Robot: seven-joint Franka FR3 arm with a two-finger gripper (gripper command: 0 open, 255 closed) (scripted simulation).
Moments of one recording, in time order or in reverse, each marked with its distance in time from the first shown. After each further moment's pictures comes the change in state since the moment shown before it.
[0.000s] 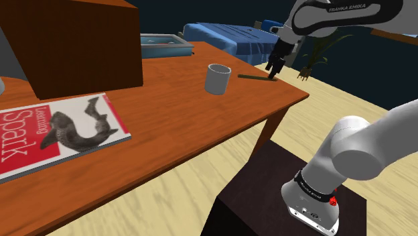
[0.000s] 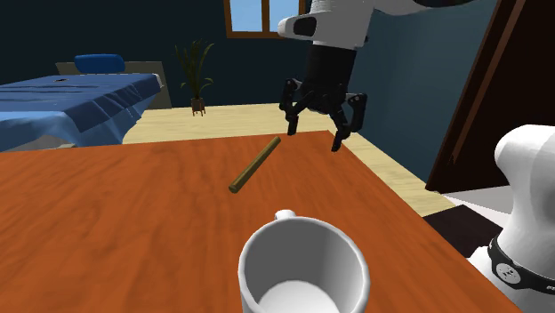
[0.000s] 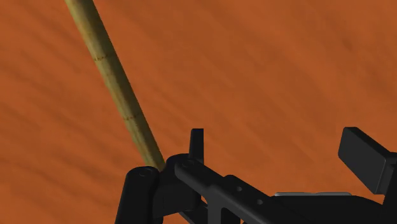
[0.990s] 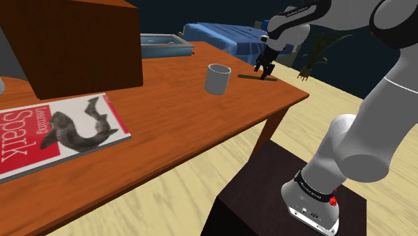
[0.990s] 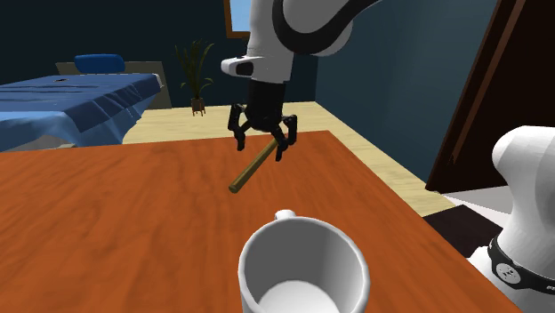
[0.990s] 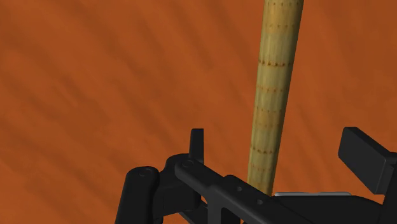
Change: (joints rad) arm 0.153 0.491 -0.328 0.265 0.367 0.152 -0.651
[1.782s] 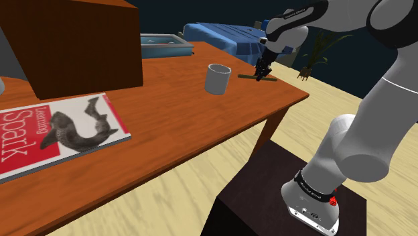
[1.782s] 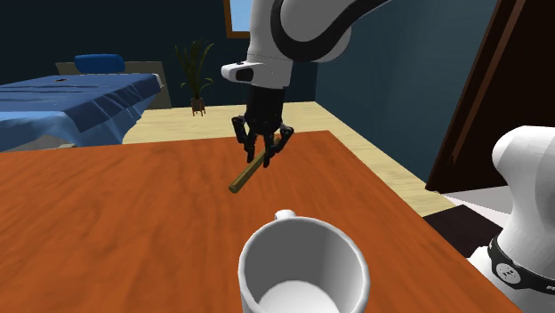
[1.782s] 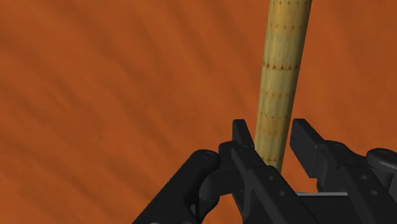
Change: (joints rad) arm -0.001 0.017 -0.002 -0.013 0.025 0.025 -0.017
